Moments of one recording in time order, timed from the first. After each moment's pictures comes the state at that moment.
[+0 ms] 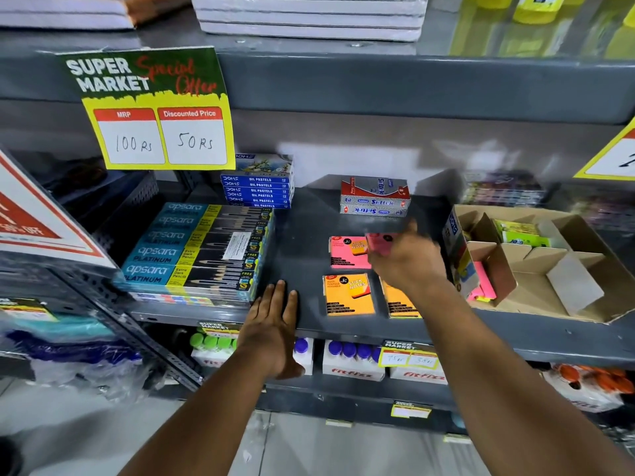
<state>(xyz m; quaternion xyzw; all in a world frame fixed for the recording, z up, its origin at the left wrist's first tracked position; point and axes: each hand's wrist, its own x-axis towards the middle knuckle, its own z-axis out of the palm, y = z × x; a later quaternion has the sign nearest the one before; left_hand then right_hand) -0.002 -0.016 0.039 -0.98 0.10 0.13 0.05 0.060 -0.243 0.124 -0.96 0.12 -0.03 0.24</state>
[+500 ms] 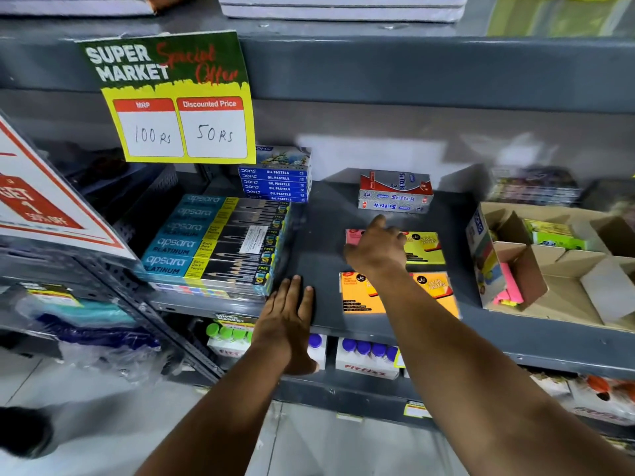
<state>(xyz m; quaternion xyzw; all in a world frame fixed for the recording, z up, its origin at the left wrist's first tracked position) 0.000 -0.016 0.038 -0.99 0.10 0.13 0.05 0.115 -0.179 0.081 -0.96 0.13 0.03 0.23</state>
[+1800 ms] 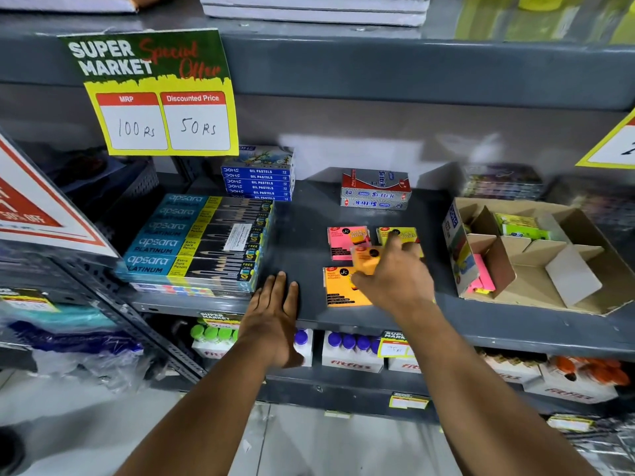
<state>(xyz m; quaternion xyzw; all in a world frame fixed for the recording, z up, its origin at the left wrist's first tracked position) -0.004 -0.015 0.038 -0.99 0.10 0.12 0.03 0.025 -0.221 0.110 -0.97 0.11 0.00 0.21</state>
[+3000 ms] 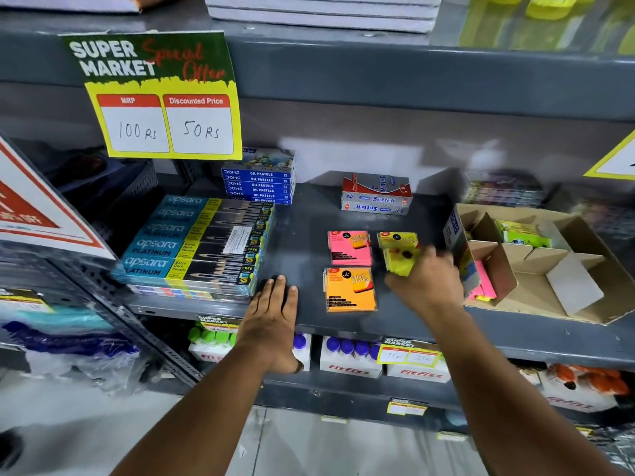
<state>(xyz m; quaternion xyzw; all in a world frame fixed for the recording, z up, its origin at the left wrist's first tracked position) -0.004 -0.016 0.036 -0.99 0.10 0.11 0.04 0.038 -0.266 0.094 -0.96 0.18 -0.01 0.20</state>
